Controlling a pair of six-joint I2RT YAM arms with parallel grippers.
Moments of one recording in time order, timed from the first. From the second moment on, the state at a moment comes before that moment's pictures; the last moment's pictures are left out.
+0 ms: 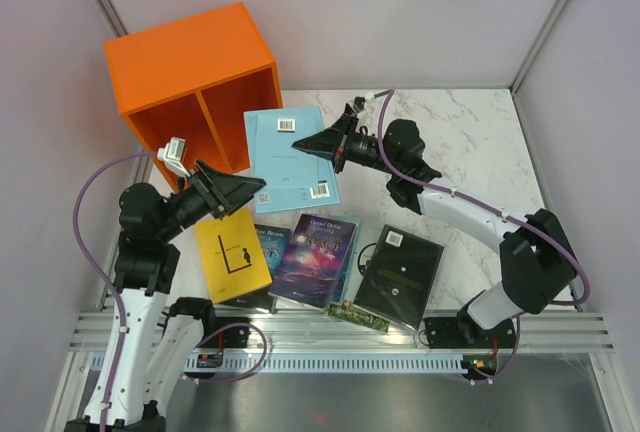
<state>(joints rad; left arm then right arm) -0.08 0.60 0.77 -0.20 0.74 -1.10 0.65 1.53 1.07 0.64 -0.61 1.64</state>
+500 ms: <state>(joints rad) -0.13 0.75 0.84 -0.12 0.80 -1.17 0.65 1.60 1.08 0.74 -0.61 1.71</state>
